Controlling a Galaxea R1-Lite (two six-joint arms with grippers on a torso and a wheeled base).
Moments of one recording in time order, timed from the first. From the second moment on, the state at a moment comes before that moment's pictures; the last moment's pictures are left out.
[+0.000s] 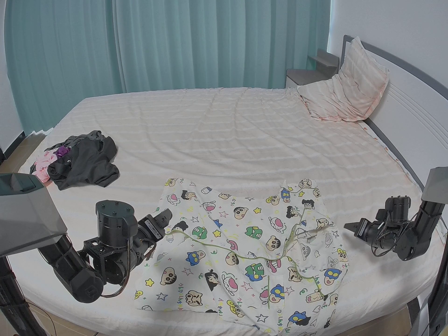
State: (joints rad) left arm -0.48 1.98 -0.42 -1.13 0.36 -0.81; right arm -0.06 2.21 -0.48 -1.09 0.20 0.50
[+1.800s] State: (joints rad) left arm -0.49 1.98 -0.42 -1.13 0.37 -0.81; right arm -0.20 2.34 -0.50 -1.19 0.26 0.42
